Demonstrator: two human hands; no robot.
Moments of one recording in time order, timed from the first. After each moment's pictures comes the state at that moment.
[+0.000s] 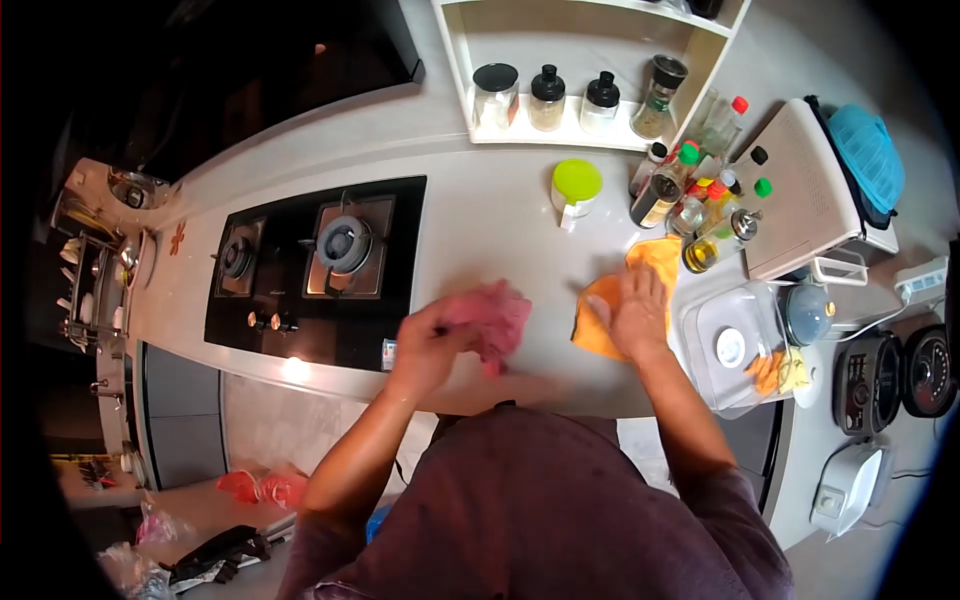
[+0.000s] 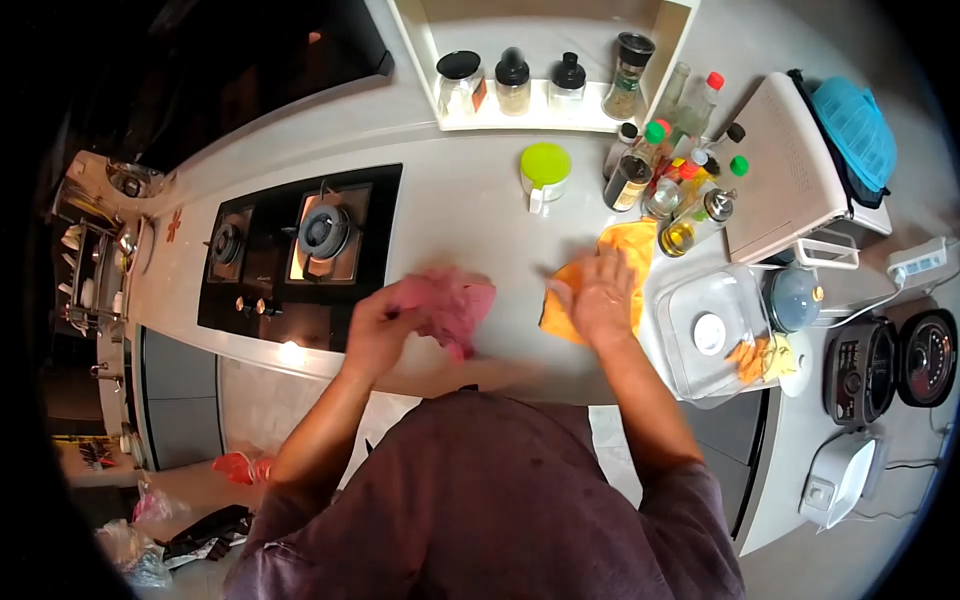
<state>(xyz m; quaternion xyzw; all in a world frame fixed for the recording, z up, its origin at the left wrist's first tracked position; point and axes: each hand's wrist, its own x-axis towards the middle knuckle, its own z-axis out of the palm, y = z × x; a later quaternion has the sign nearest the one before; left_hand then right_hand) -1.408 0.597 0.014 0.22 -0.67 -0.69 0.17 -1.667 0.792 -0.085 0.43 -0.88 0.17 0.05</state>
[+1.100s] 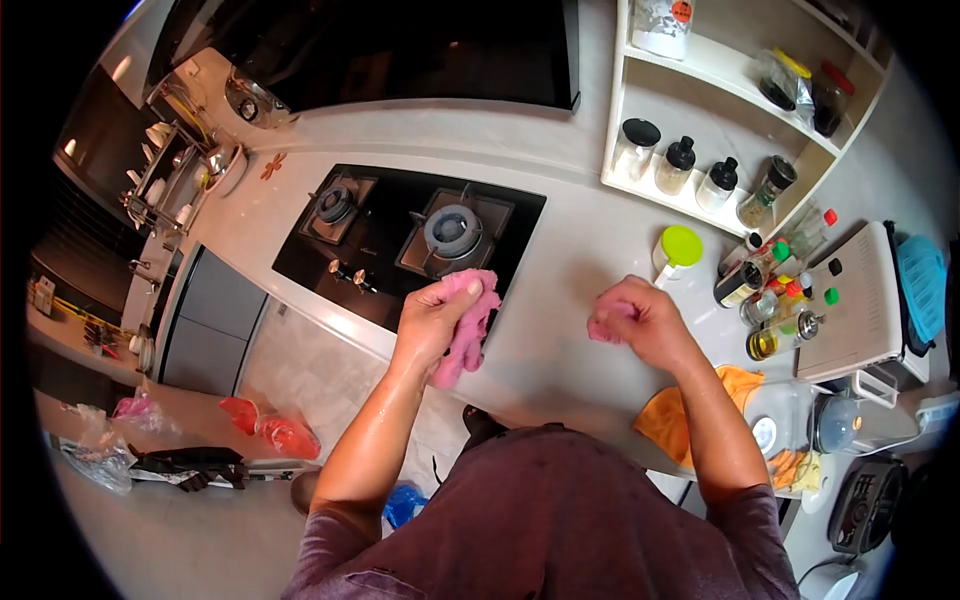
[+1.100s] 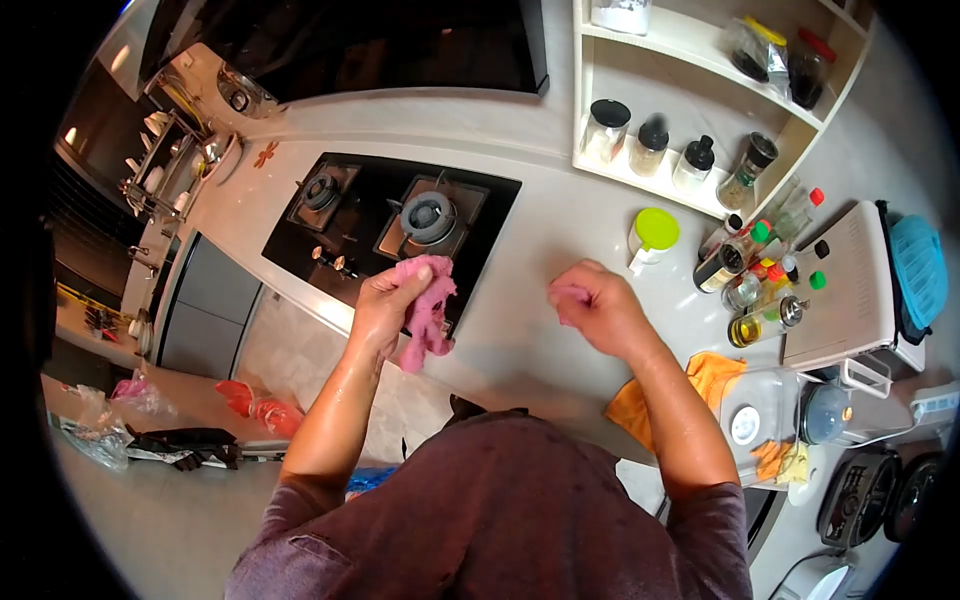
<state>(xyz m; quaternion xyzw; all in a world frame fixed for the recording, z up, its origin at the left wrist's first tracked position) -1.327 0.559 0.060 0.41 -0.52 -0.67 0.33 -1.627 0.685 0.026 0.57 -0.53 0.46 -0.42</state>
